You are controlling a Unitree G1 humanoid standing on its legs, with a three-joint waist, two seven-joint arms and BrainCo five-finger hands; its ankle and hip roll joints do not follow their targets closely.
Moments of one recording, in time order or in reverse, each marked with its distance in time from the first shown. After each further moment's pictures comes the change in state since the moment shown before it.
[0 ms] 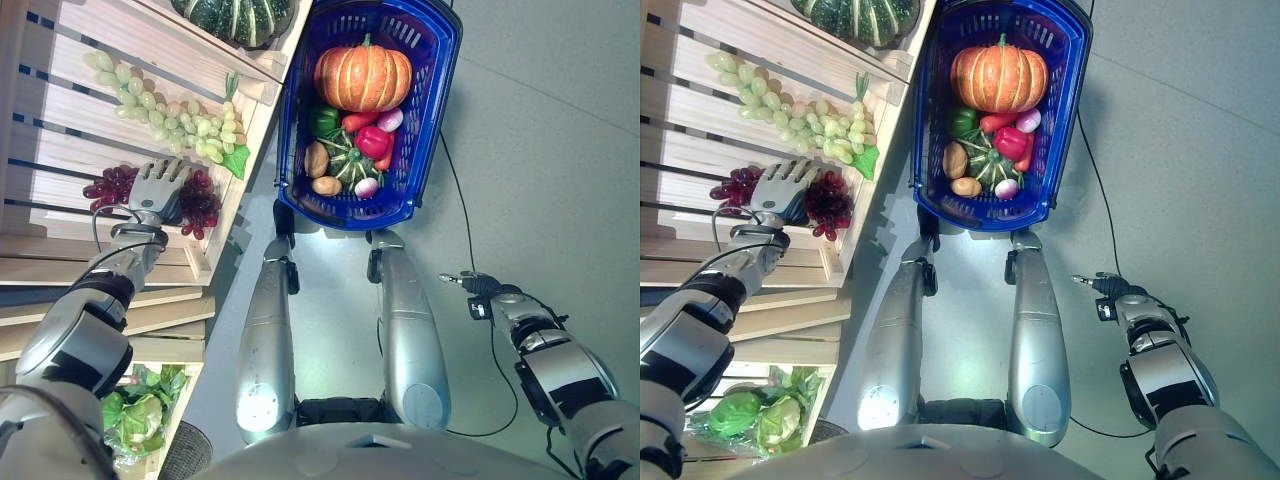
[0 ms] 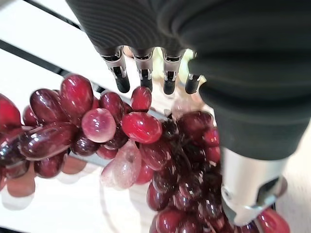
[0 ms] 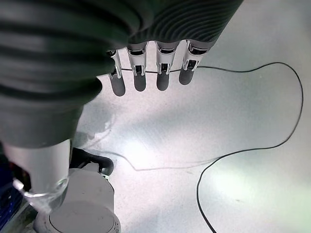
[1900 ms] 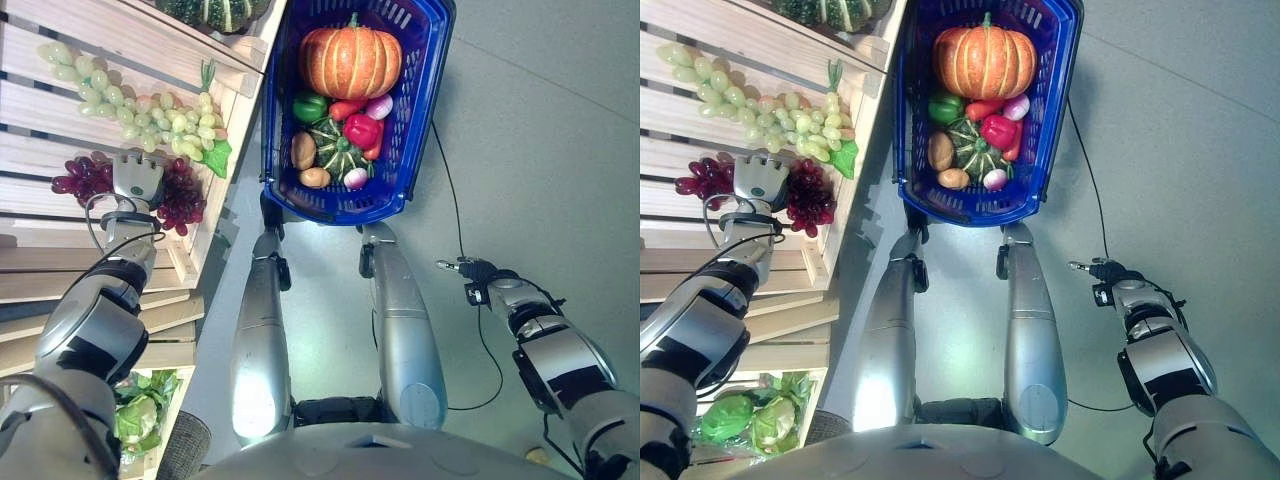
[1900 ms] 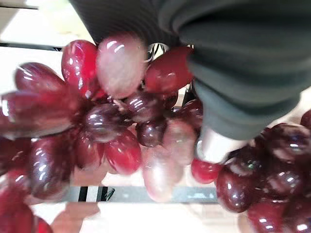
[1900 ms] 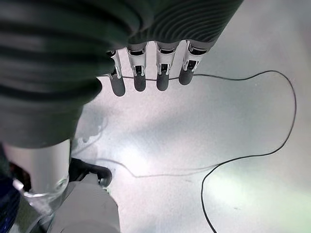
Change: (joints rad) left arm -0.085 -0.064 -0.007 0.093 0.243 0.356 0.014; right arm -0.059 -0.003 0.042 -0.001 0.022 0.008 -0.007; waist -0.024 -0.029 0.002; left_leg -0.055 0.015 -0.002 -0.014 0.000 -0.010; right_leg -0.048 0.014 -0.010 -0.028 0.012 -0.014
